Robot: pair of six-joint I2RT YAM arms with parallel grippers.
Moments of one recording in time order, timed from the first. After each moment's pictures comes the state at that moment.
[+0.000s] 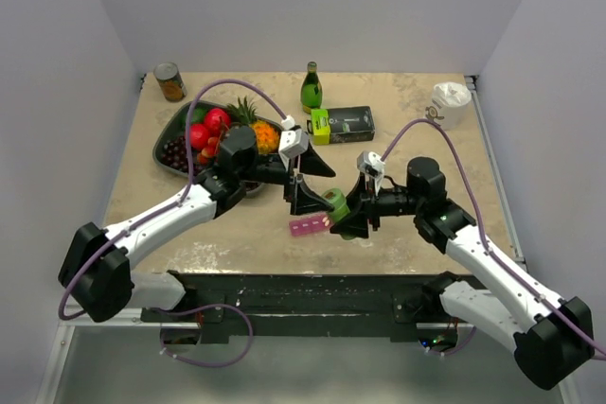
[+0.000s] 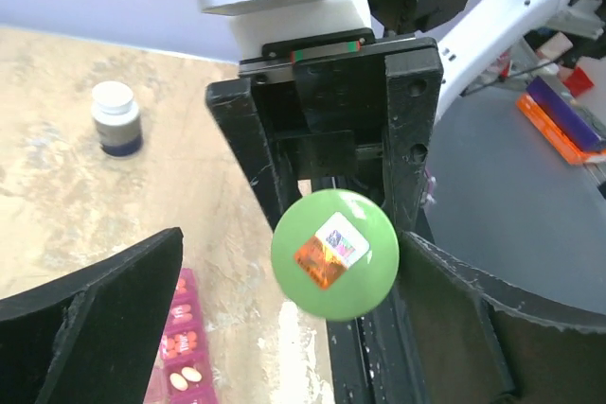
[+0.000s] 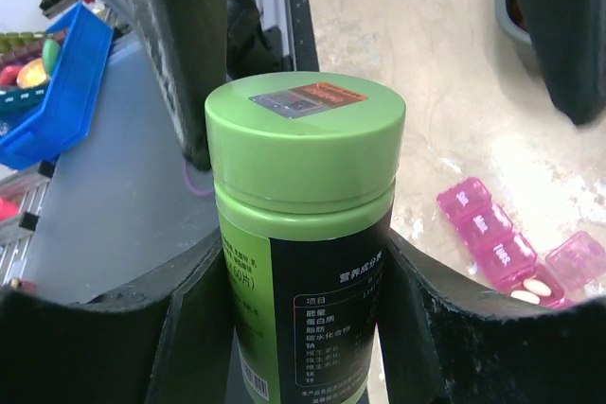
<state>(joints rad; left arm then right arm) -0.69 1.34 0.93 0.33 0.97 -0.17 0.50 0.91 0.61 0.00 -1.02 0.20</state>
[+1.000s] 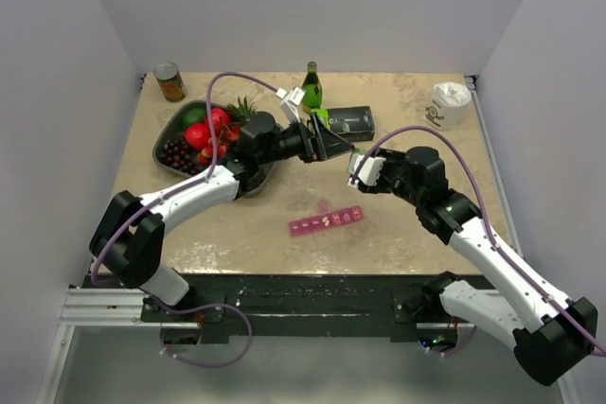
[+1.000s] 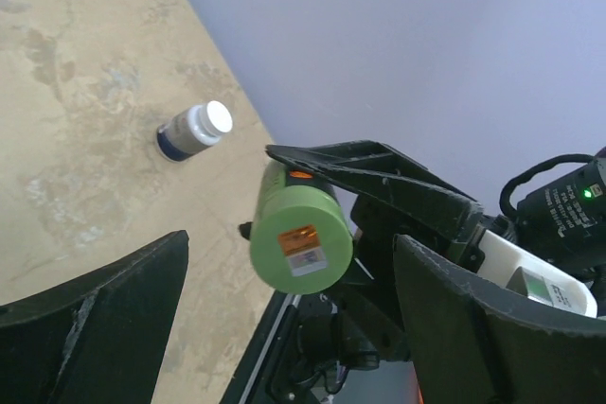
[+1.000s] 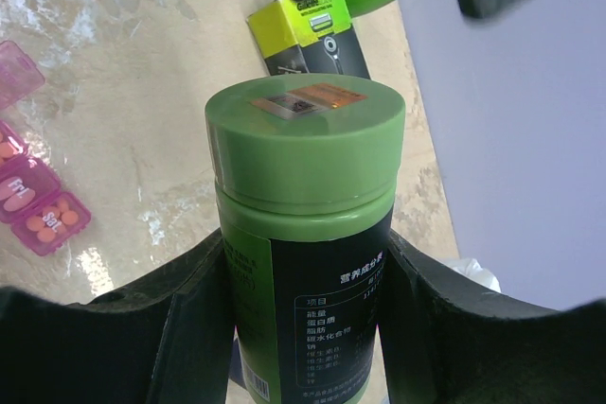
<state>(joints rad) -0.64 1.53 1.03 0.44 0.49 -0.93 0.51 0.93 0.77 -0.27 -0.10 -0.93</state>
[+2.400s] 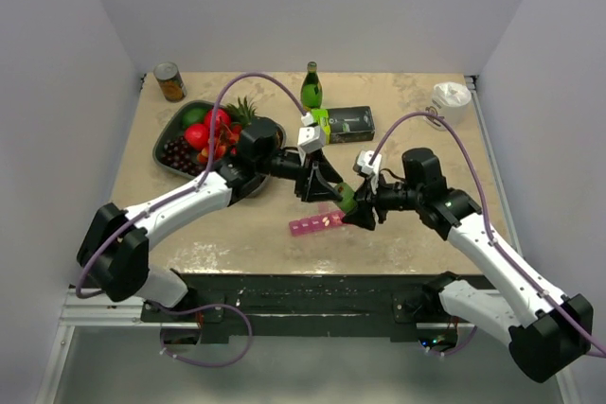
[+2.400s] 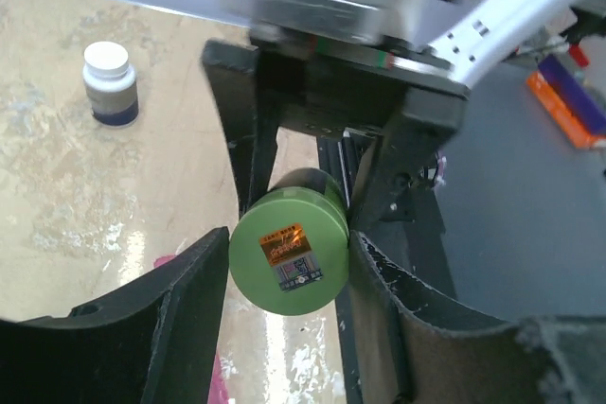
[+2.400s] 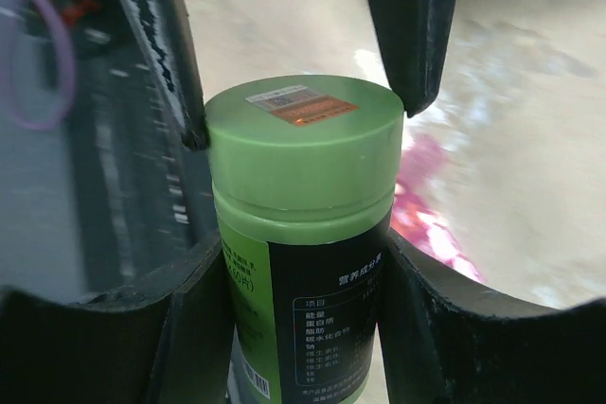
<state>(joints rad) -0.70 1.48 1.04 0.24 0.94 -0.14 0.47 0.96 0.79 -0.48 -0.70 -0.30</state>
